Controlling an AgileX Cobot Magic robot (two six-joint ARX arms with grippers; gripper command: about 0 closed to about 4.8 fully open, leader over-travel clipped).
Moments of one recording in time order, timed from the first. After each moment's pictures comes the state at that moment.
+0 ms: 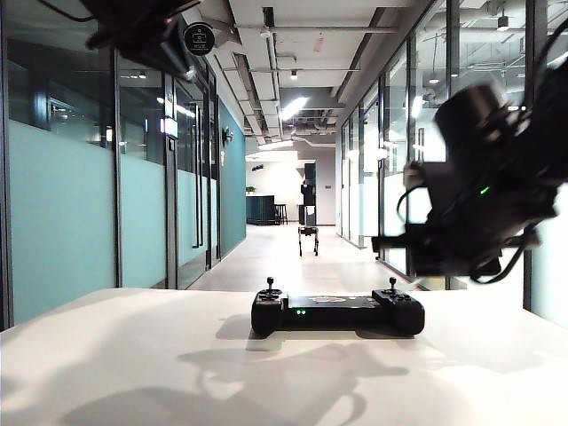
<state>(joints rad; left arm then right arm) -0.29 1.59 1.52 -0.44 0.23 0.09 0.40 1.85 0.72 0.65 0.27 0.16</state>
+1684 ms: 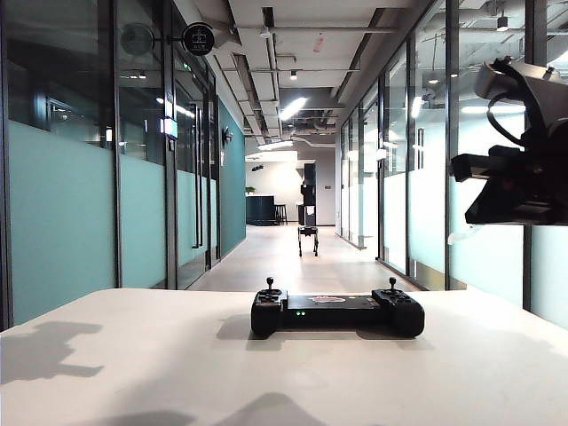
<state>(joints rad) -0.29 0.62 0.23 0.01 -0.08 -0.01 0.40 1.23 0.29 0.61 0.05 0.10</state>
